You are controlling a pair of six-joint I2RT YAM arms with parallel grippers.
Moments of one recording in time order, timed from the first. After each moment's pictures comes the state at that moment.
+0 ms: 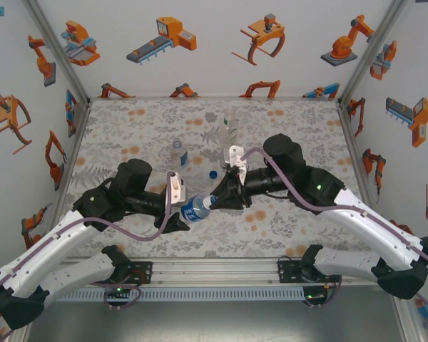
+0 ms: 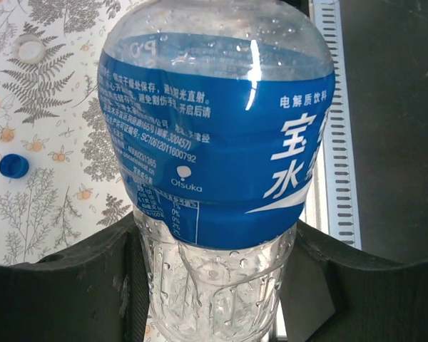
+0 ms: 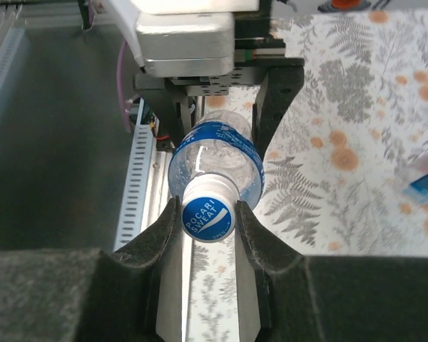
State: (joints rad) left arm -0.81 0.86 0.91 -0.71 0.67 0.47; right arm 0.93 1.08 1.23 -0.50 -0.69 -0.12
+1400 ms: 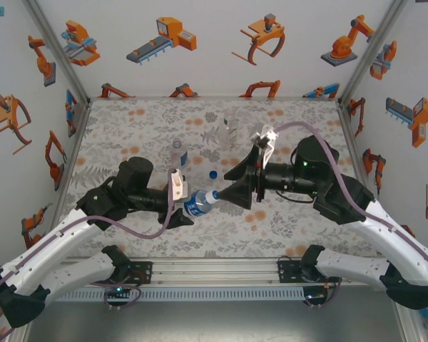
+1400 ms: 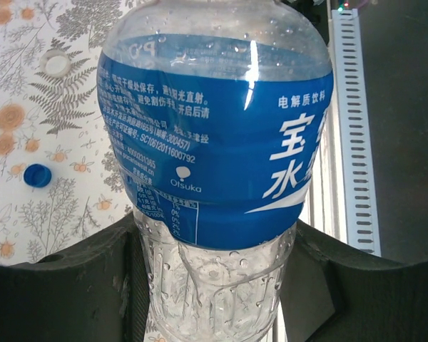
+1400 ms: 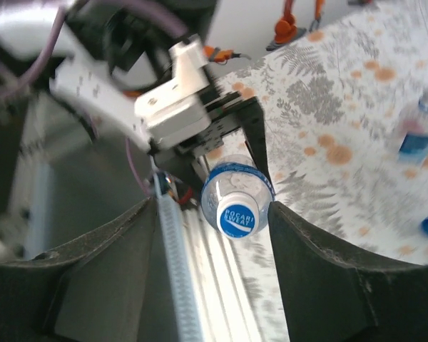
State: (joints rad) left arm -0.81 0.88 0.90 -0.62 0.66 0.45; right arm 0.93 0.95 1.29 -0.49 -0.50 0.17
